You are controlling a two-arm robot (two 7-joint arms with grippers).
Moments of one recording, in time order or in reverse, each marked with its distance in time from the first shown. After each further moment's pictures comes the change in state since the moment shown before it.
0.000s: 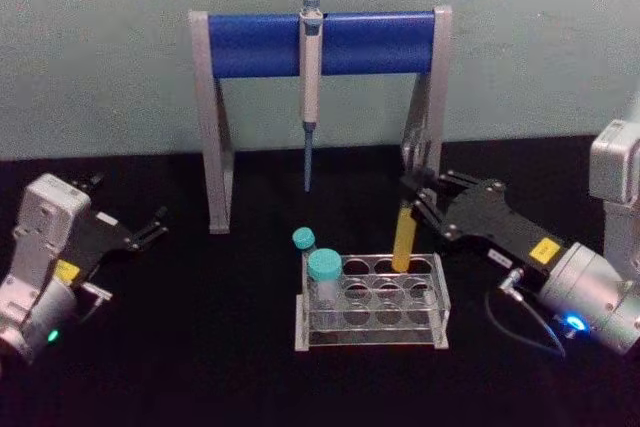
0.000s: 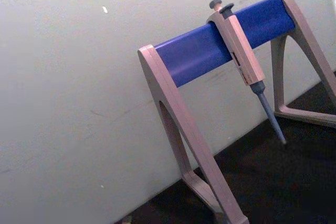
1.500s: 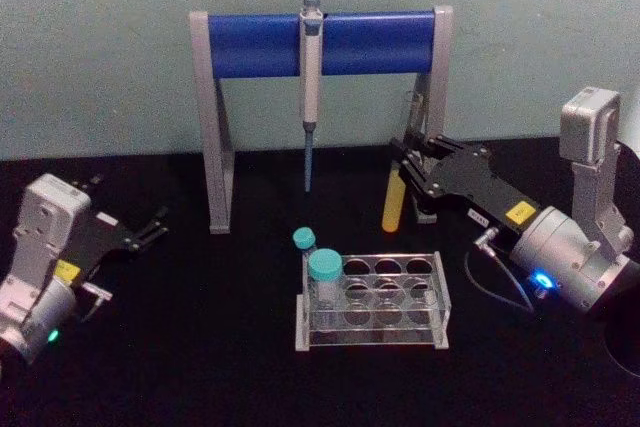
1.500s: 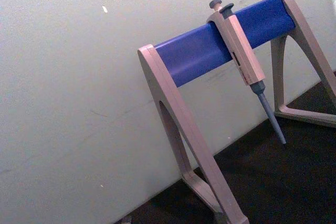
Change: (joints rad) left arm 0.000 0.000 0.000 0.000 0.000 0.000 0.000; right arm 0.130 -0.086 -0.032 0.145 -0.029 -0.030 -0.034
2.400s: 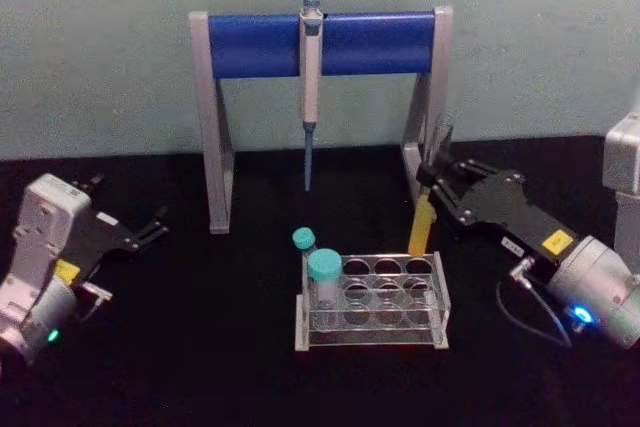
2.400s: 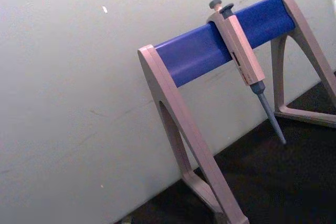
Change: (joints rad) left arm 0.000 0.000 0.000 0.000 0.000 0.000 0.000; right arm -0.134 0.057 0.069 -0.129 0.014 0.030 -0.017
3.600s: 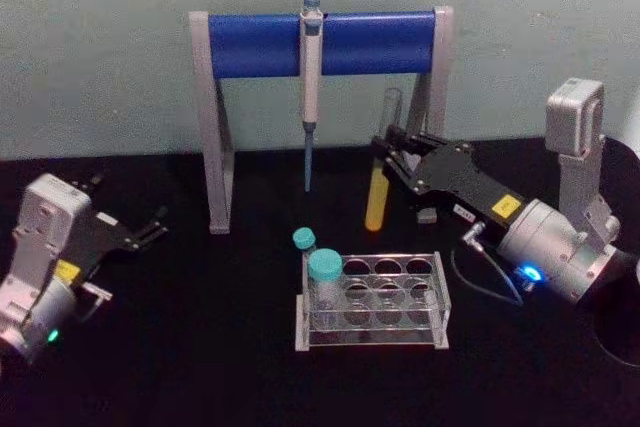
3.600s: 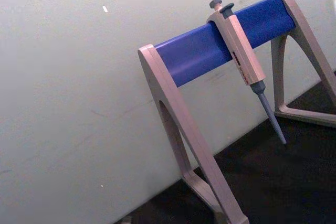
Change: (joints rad) left arm 0.000 0.000 0.000 0.000 0.000 0.000 0.000; right arm 0.171 -0.057 -0.101 0.144 0.010 -0.021 0.053
